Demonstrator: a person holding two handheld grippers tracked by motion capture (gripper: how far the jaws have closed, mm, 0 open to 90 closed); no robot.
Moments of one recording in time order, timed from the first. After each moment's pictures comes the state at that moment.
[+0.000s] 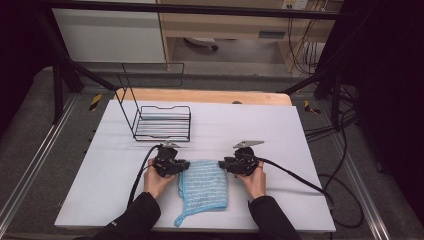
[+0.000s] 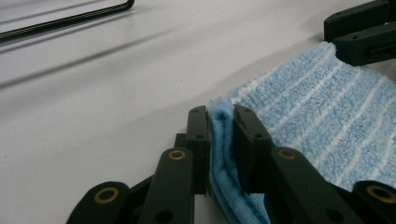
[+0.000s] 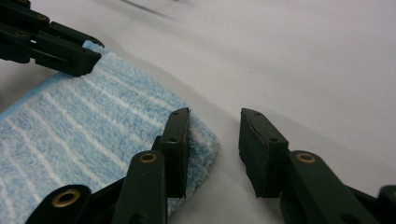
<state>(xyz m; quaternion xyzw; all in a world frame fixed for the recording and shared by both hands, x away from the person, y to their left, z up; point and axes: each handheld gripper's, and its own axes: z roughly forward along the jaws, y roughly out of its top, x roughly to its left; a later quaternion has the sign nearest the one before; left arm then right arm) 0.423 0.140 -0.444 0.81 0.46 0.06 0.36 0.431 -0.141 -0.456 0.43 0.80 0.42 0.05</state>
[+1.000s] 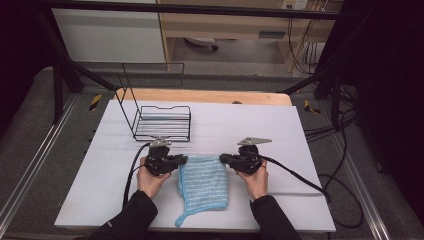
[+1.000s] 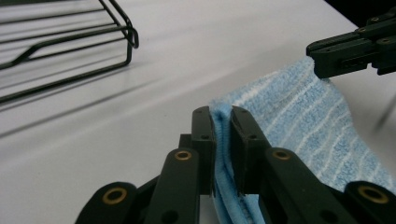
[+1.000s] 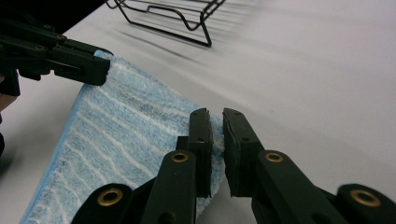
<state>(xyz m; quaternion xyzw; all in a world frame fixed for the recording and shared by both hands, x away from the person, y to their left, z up) 0.405 0.156 -0.412 0.78 0.43 0.07 0.45 0.416 -0.144 -0.422 0.42 0.77 0.48 0.05</state>
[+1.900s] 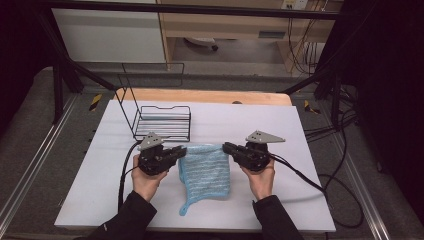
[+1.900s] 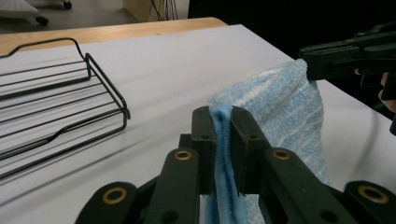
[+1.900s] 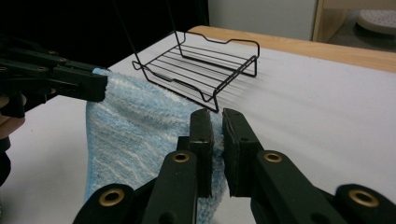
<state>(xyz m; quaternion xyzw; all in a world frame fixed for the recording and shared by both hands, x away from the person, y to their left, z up) 0.378 0.159 -0.366 0.75 0.39 0.13 0.52 0.392 -0.150 -0.369 0.37 0.74 0.54 0.13</state>
